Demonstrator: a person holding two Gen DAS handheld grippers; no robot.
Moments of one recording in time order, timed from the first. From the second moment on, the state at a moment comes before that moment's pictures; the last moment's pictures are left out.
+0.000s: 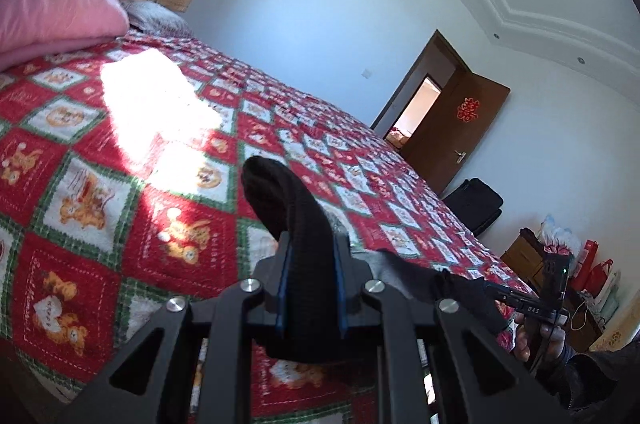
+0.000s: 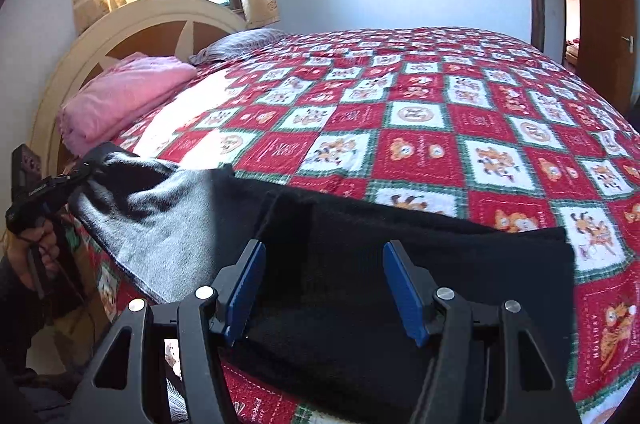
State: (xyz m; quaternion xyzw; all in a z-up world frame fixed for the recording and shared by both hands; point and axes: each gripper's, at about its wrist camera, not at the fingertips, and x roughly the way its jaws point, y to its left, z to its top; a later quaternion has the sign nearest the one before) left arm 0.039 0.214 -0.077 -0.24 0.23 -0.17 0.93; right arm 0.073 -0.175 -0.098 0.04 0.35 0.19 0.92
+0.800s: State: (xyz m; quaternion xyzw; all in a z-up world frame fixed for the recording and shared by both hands) left arm 0.075 0.011 0.020 -0.15 0.20 -0.38 0.89; right arm 0.064 -0.309 -0.083 0.11 0.34 0.08 0.93
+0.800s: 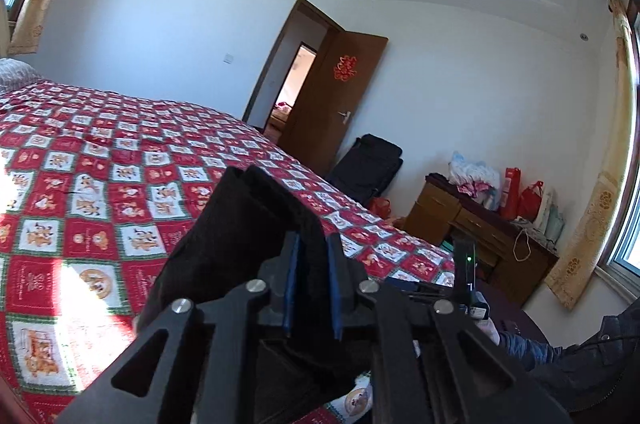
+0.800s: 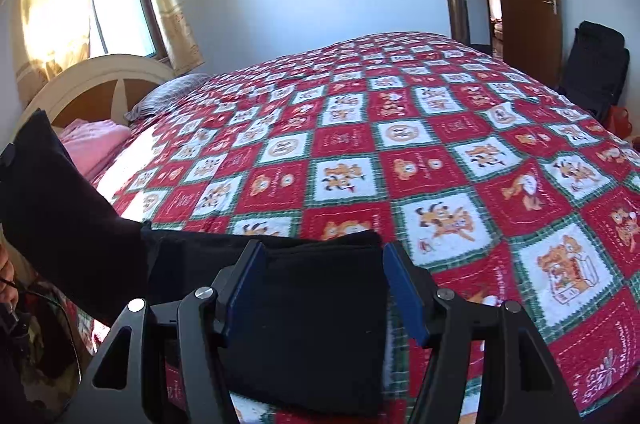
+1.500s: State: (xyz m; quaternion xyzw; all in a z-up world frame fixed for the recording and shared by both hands) left arm 0.073 -0.007 -0.037 -0.05 0.26 -0.27 0.93; right arm 0.071 -0.256 -0.113 0.18 0.42 0.26 0.85
